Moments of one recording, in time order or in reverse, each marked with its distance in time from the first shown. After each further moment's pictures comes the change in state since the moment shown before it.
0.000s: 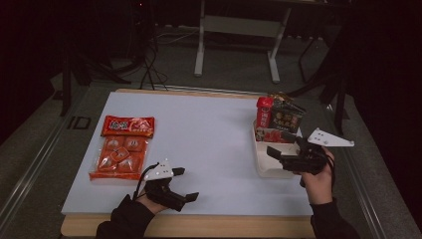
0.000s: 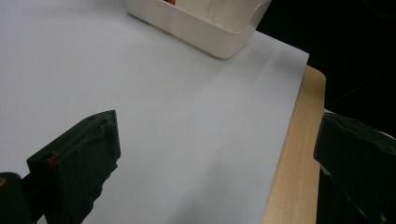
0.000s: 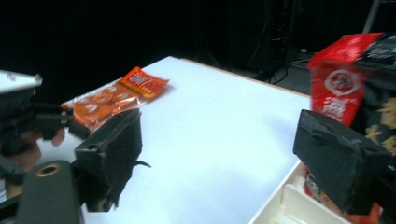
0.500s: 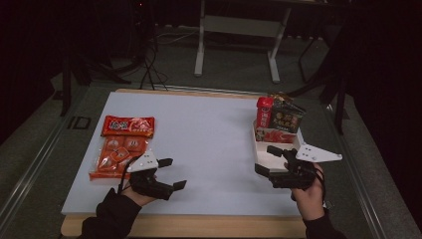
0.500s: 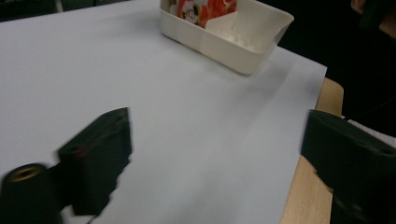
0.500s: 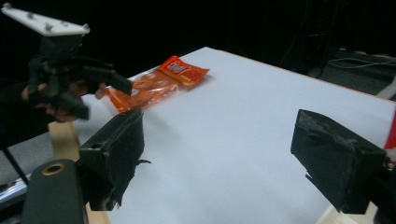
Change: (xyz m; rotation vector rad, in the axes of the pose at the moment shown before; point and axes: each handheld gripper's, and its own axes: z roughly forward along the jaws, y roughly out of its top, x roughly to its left) left arm 0.017 0.016 -0.043 -0.045 0.102 0.000; right arm 0.036 -0.016 0.005 0.017 0.102 -0.024
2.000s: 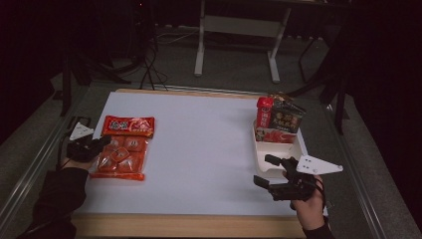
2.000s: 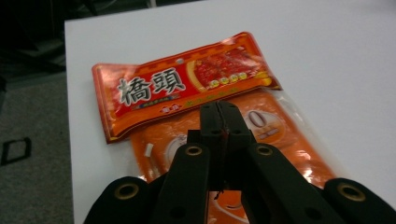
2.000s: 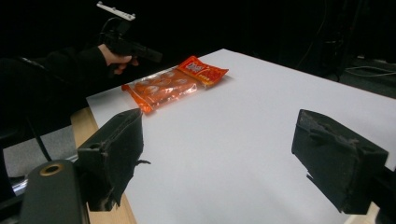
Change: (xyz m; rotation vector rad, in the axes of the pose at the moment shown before) left arm 0.159 -0.036 -0.094 0.092 0.574 -0.165; right arm 0.017 -0.014 -0.007 -0.024 0.055 -0.024
